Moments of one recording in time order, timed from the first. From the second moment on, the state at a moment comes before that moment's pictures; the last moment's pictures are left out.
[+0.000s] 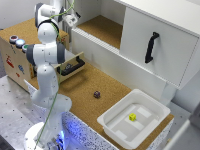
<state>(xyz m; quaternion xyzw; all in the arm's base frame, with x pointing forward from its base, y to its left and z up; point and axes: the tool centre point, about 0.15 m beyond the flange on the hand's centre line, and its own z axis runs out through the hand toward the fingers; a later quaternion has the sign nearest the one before) 0.414 0.450 0.468 -0.62 -0.76 -0.15 0.06</state>
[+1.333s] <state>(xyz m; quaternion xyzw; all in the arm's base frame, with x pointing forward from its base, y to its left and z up) 0.398 0.456 0.461 -0.62 -0.77 -0.14 0.06</state>
